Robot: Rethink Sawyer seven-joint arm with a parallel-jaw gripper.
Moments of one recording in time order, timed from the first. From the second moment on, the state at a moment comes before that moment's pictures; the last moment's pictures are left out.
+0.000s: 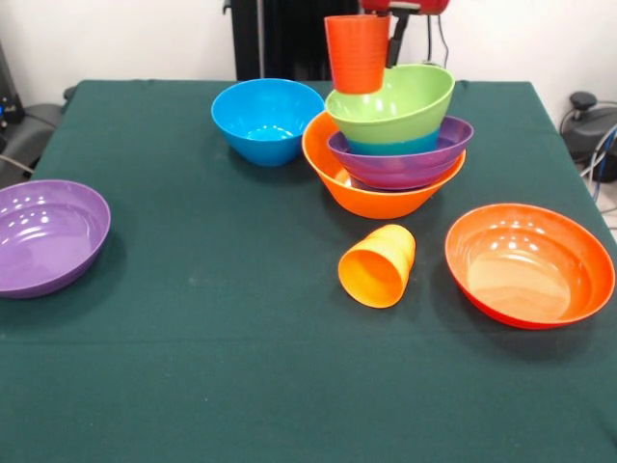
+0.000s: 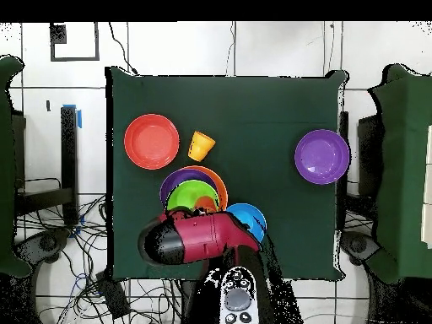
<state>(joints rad) -0.11 -0.87 0.01 1.99 -0.30 0.39 1.84</state>
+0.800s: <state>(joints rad) -0.02 -0.83 0.01 1.93 -0.24 0.39 1.84</state>
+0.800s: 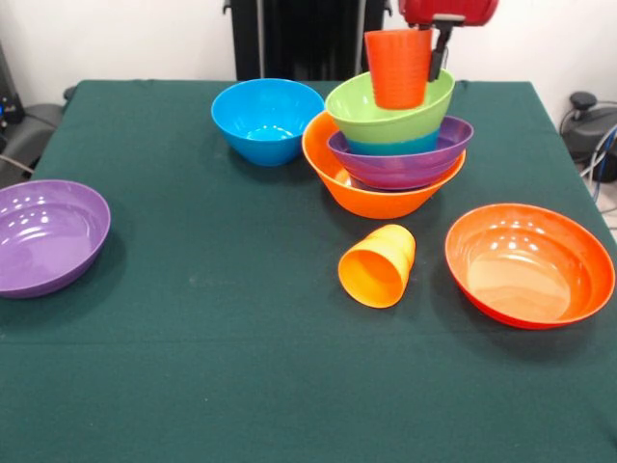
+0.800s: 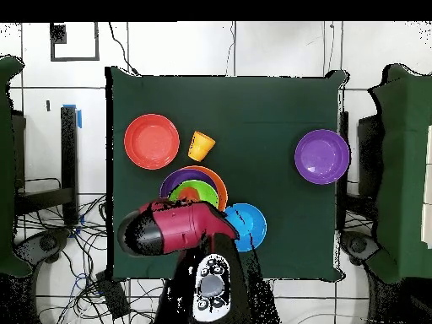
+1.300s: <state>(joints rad) 0.01 -0.83 -0.01 1.93 -0.24 0.39 1.84</state>
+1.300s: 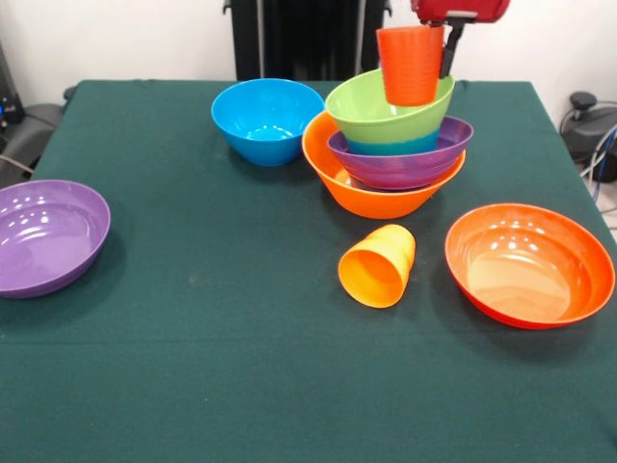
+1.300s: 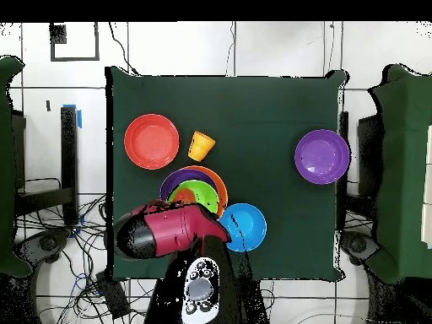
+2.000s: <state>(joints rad) -0.01 -0.84 -0.03 1.97 -0.24 0.39 1.84</state>
